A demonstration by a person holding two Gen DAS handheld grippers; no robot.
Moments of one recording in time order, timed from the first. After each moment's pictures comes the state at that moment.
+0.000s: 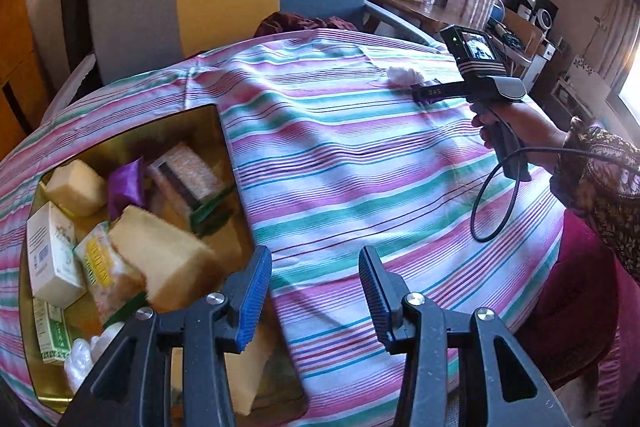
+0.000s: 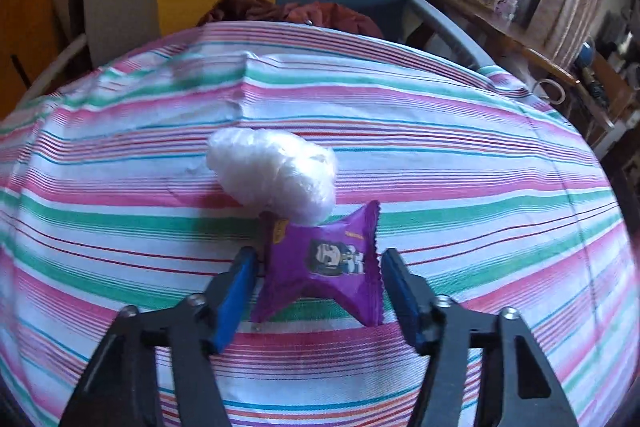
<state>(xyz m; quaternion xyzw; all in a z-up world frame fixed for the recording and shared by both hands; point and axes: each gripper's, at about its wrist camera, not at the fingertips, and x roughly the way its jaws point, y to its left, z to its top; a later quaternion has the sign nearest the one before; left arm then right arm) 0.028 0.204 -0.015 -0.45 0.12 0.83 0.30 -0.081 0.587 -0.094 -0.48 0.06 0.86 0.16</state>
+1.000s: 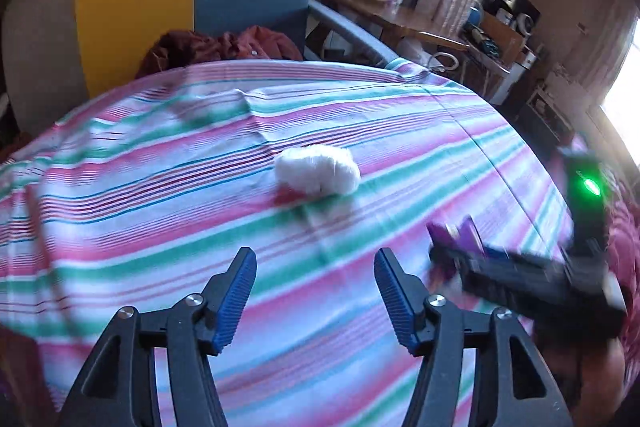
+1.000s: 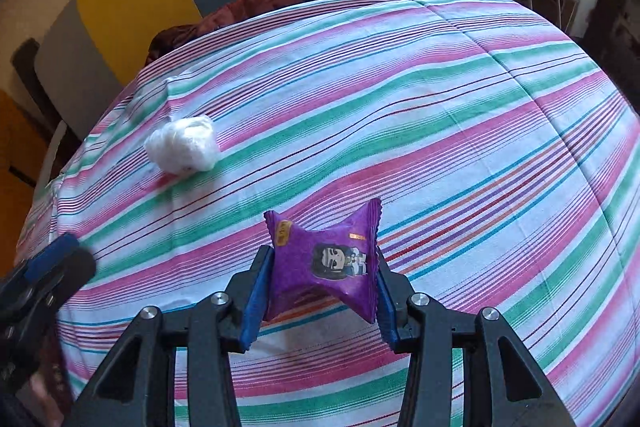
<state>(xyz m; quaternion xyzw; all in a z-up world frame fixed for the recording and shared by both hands) -0.093 0.469 -0.045 -0.47 0.08 0.80 0.36 0.015 0.652 -0.081 -0.48 0.24 0.82 0.20</state>
